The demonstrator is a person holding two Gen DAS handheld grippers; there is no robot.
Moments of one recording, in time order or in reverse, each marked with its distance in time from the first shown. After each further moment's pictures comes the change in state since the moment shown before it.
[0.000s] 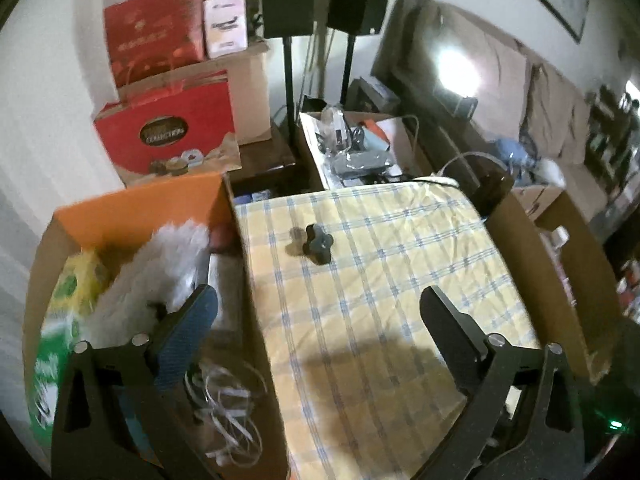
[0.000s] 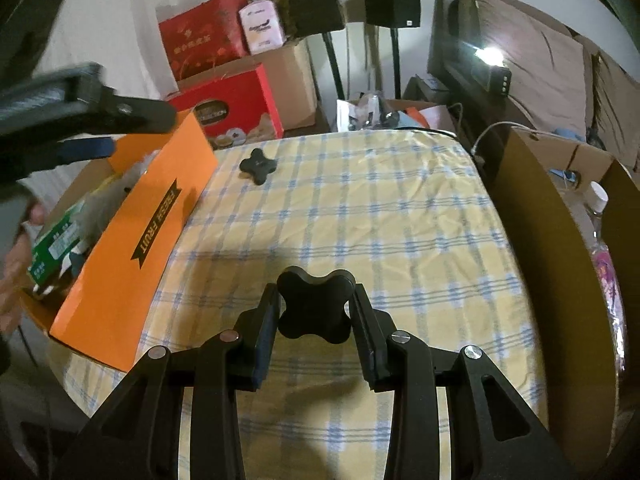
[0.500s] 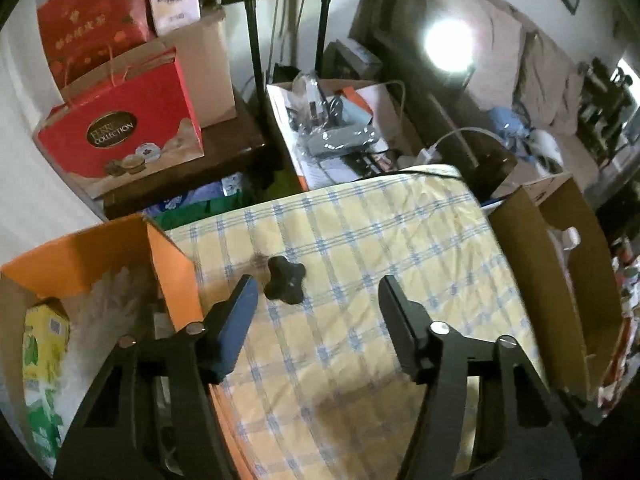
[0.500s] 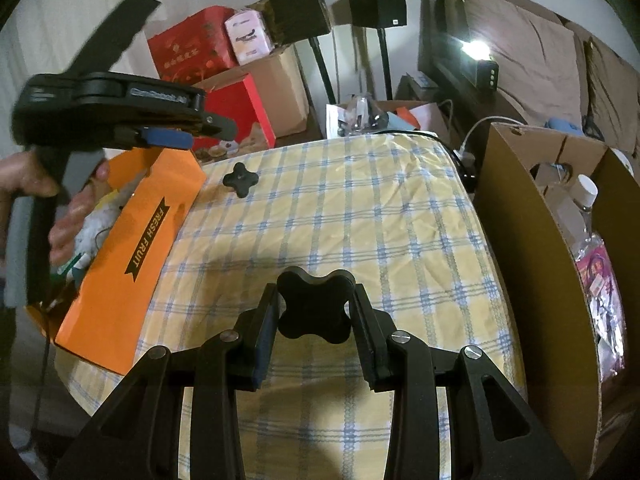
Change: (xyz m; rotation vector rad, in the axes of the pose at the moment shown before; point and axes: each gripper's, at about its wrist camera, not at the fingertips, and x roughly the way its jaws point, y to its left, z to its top) left arm 0.073 -0.015 0.050 0.062 0.148 -0.066; right arm -0.009 -0.027 0.005 0.045 -0.007 0.023
